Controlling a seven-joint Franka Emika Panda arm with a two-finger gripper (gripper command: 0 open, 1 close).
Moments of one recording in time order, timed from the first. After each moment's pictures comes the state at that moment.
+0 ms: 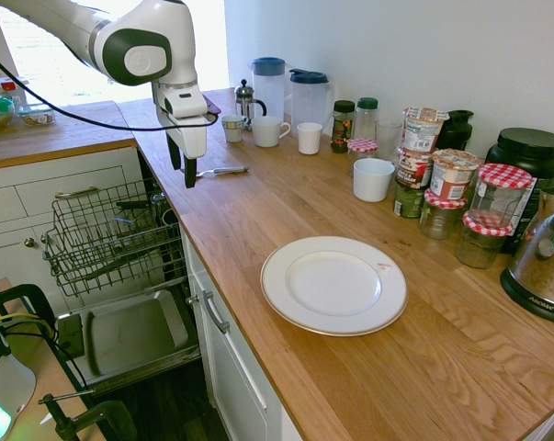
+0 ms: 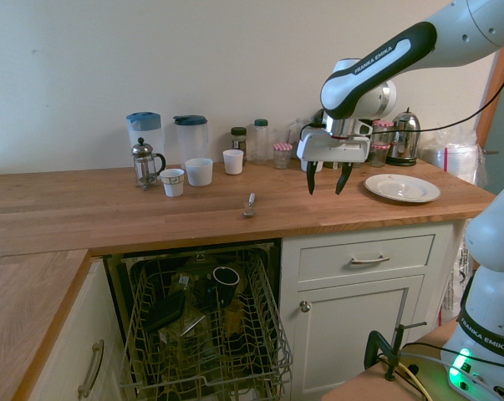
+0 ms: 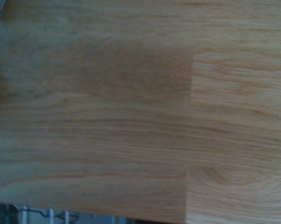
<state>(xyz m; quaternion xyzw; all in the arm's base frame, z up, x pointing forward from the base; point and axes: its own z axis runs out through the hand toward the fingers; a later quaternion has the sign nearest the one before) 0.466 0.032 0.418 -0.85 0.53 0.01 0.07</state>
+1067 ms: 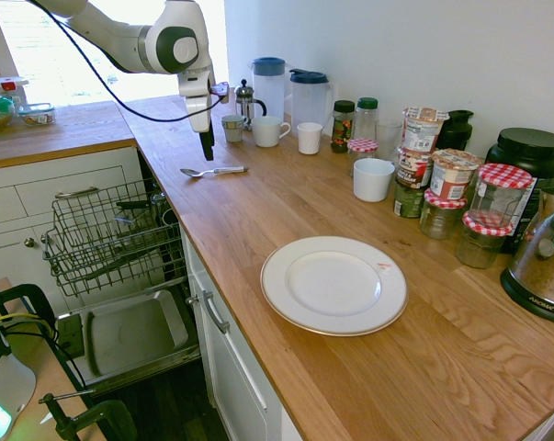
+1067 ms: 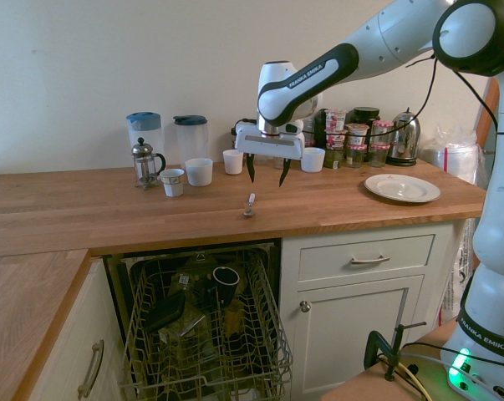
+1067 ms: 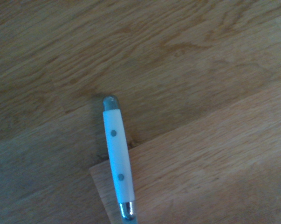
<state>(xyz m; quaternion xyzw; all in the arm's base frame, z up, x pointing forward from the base) 0.602 0.146 0.413 -0.71 0.70 -0.06 0.04</state>
